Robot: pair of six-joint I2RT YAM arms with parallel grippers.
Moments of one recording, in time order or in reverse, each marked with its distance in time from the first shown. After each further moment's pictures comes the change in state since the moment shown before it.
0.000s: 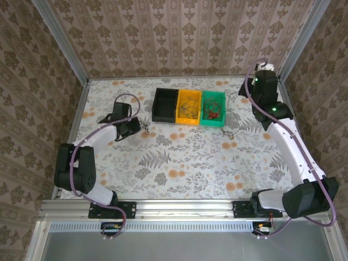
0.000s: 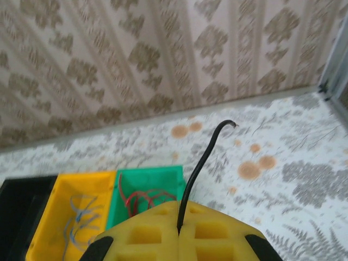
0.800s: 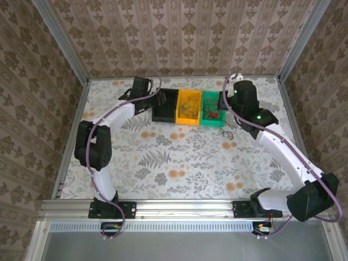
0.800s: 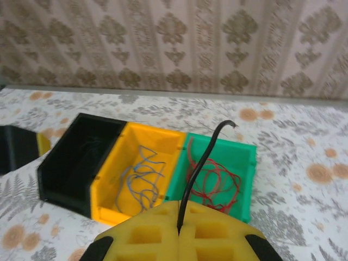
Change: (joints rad) left arm -0.114 0.330 0.399 0.084 -0.043 0.023; right arm 0.208 -0.023 -0.026 0.020 -0.058 -0.121
